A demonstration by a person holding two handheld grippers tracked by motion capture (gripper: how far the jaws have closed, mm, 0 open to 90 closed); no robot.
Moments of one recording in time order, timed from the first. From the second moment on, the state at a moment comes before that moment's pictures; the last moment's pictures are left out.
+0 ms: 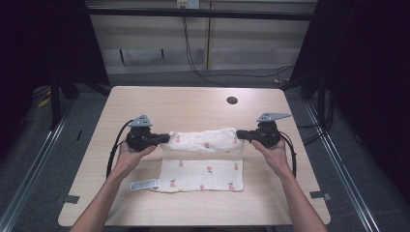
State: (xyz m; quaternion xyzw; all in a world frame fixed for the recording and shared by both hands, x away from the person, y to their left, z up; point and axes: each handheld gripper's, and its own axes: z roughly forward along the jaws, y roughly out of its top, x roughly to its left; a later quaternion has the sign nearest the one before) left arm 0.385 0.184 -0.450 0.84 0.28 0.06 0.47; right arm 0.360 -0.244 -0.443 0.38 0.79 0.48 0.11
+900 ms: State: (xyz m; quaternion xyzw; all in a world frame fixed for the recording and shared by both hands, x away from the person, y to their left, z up) left arm 0.328 0.182 -0.433 0.85 0.23 0.05 0.47; right arm 0.311 -0.248 -0.437 0.35 0.80 0.47 0.11
